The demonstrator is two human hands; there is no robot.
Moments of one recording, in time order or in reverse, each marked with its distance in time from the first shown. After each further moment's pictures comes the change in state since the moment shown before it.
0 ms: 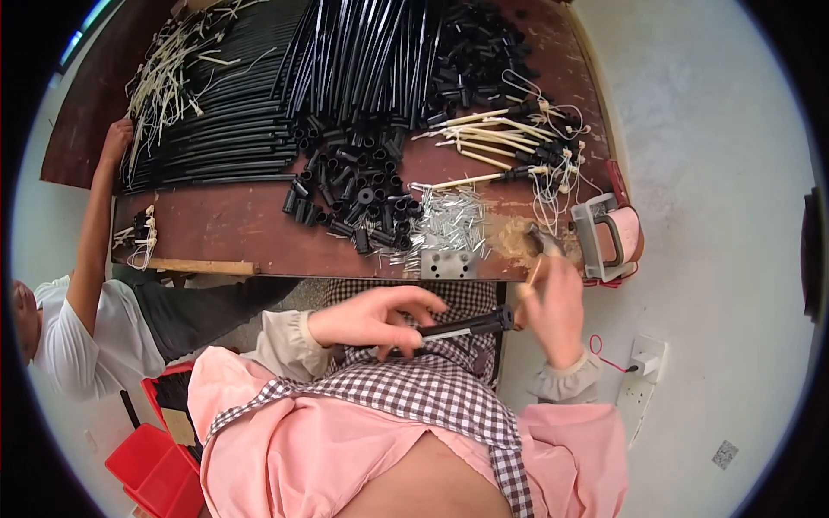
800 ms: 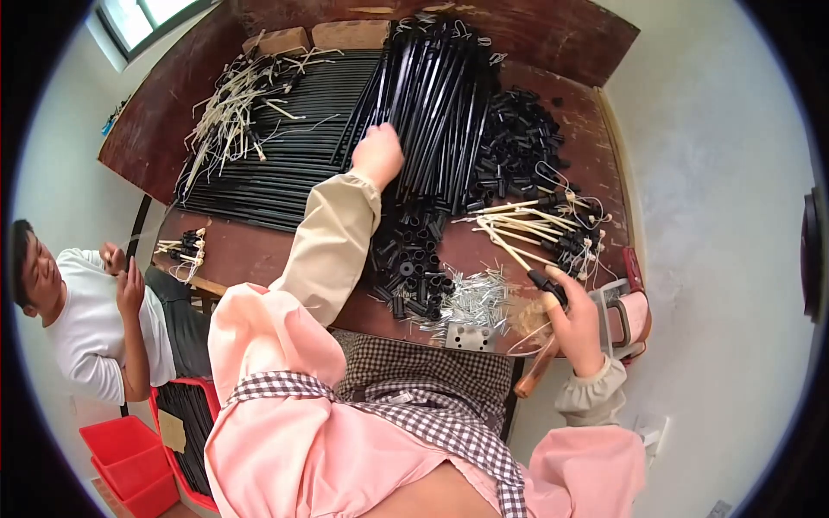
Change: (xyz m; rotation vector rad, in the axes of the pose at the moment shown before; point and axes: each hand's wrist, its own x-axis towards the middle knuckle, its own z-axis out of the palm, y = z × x) left_hand 0.101 0.114 -0.243 1.495 1.483 0.224; right_hand 0.085 0.010 0.002 0.582 -0.043 -0.178
